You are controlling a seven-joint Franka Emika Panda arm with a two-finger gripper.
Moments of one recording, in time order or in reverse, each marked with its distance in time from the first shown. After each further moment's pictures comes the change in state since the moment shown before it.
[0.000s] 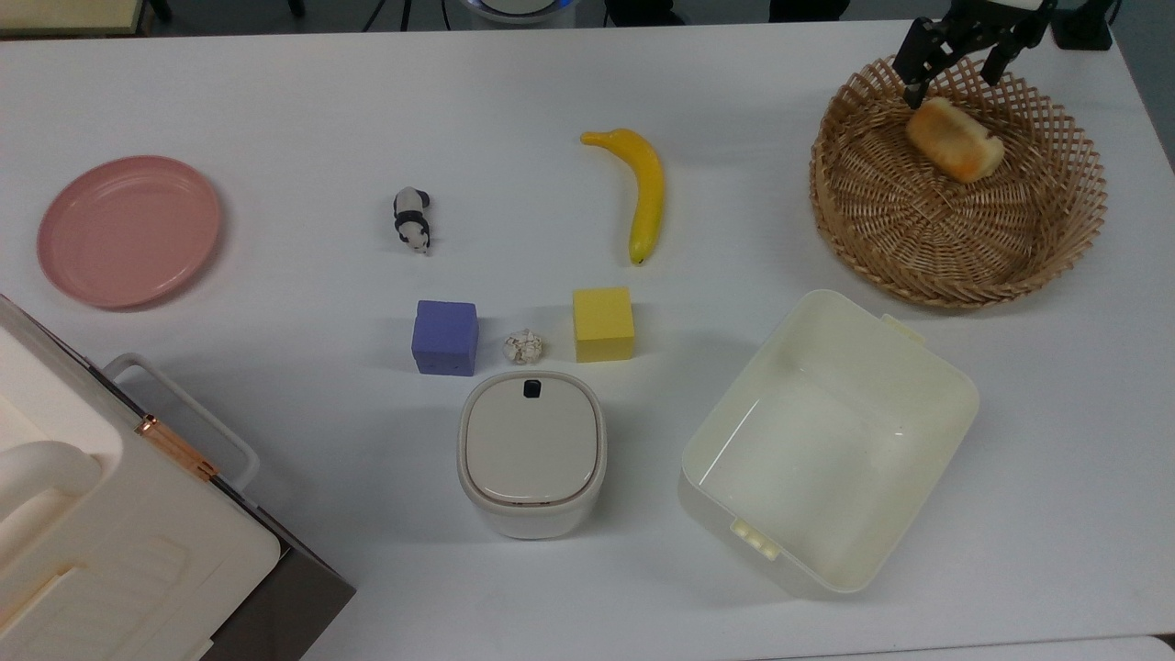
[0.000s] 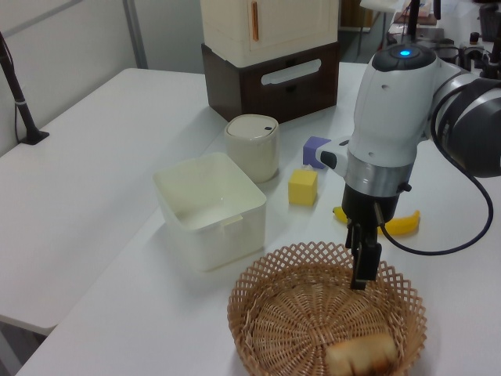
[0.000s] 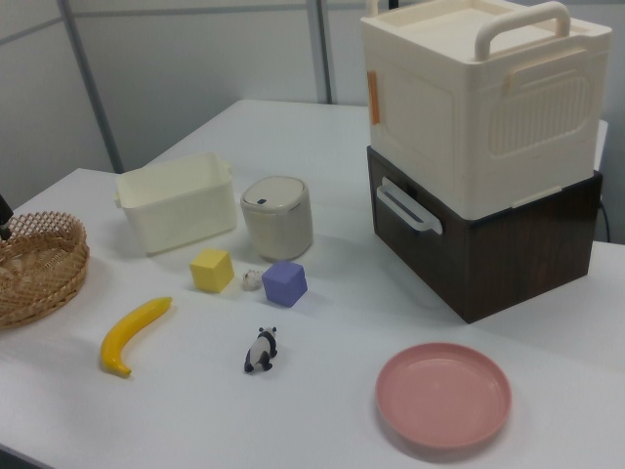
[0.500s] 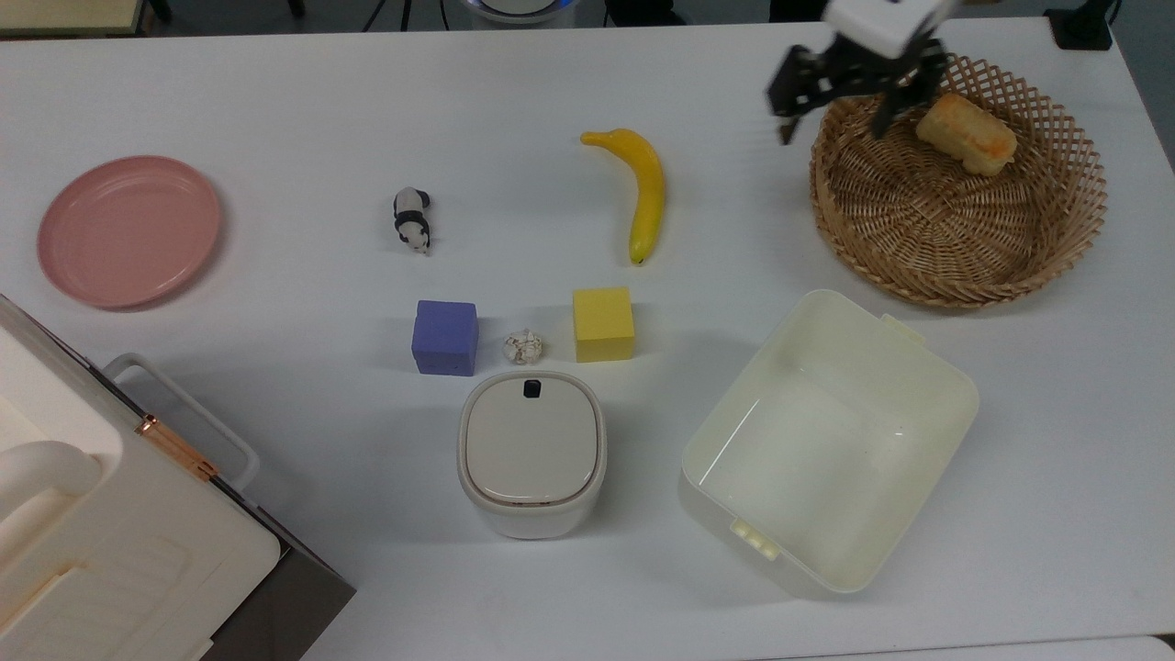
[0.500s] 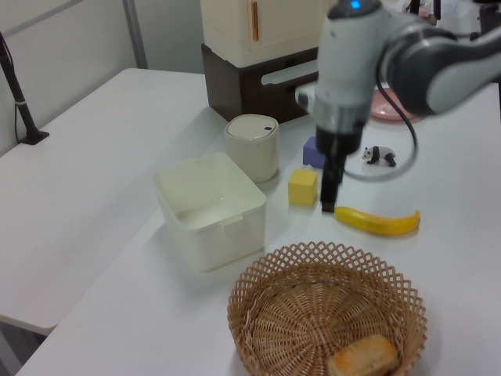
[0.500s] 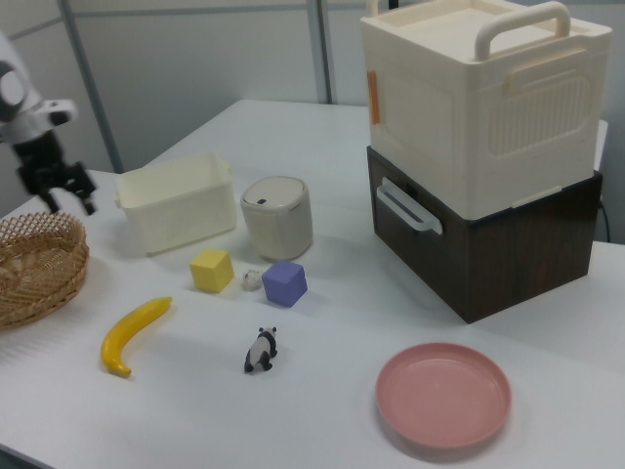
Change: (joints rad) arm -0.221 -0.038 -0.026 0.053 -0.059 -0.176 -0.022
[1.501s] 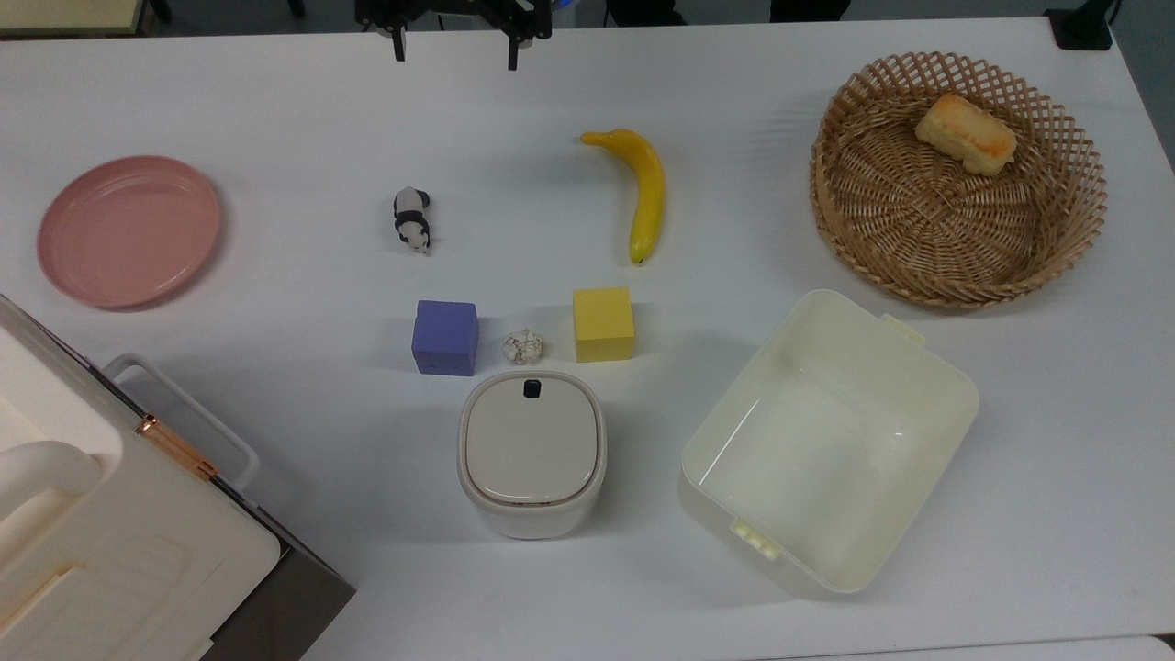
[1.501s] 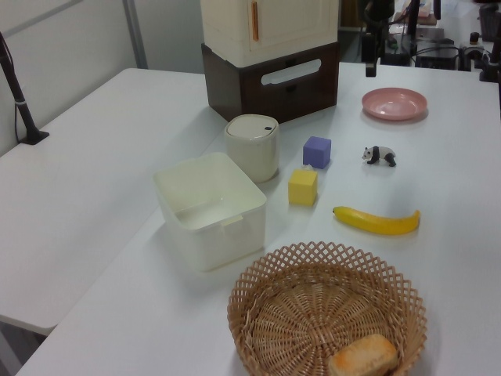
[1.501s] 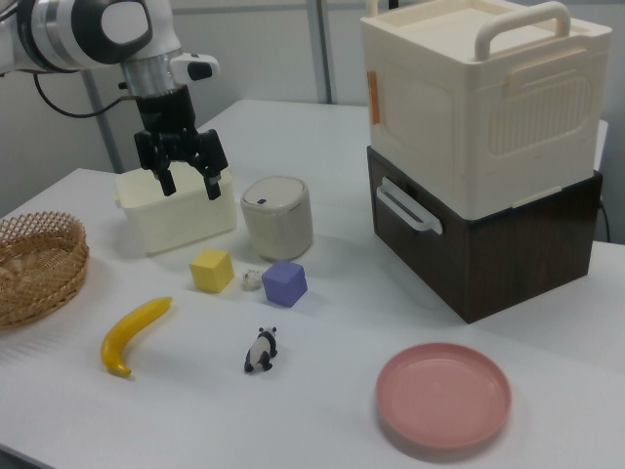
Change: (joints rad) arm -0.523 -0.202 -0.005 0.007 -0.010 -0.298 -0.431
